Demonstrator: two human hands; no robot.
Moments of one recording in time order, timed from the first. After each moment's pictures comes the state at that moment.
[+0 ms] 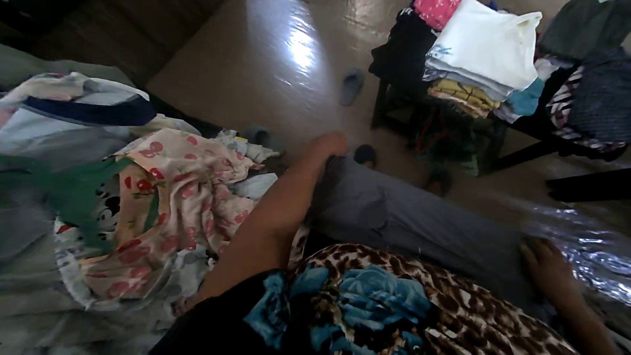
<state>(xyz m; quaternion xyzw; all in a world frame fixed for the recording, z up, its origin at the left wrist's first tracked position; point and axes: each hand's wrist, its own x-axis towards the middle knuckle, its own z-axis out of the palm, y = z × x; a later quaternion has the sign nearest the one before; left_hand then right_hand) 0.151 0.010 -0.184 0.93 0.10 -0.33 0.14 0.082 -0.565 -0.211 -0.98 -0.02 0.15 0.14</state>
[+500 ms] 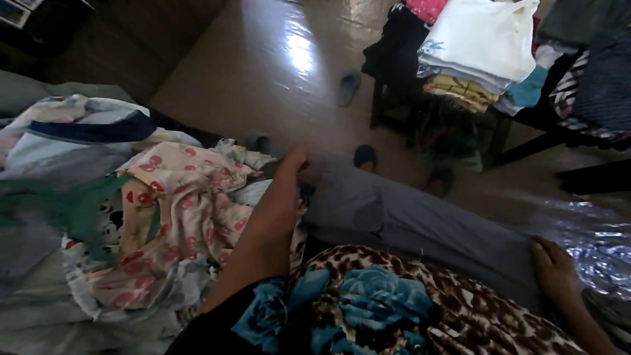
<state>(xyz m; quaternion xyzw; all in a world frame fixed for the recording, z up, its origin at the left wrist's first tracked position) 0.101 0.068 -0.226 0.77 0.48 -0.17 0.39 0.073 -0.571 -0.231 -0.95 0.07 0.10 0.28</state>
